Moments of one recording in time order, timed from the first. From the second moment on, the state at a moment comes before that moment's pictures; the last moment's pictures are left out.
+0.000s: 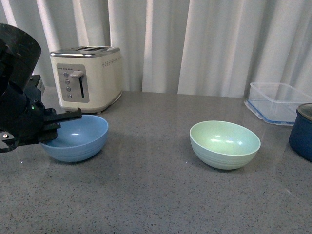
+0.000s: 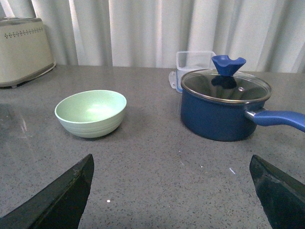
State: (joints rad) left arm -0.05 1.95 1.30 -0.11 -0.21 -0.31; right arm 0.00 0.00 0.01 0.00 0.00 0.00
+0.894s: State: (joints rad) left arm -0.25 1.91 1.42 -0.20 -0.20 -0.37; right arm 0.00 0.00 0.01 0.00 0.00 0.00
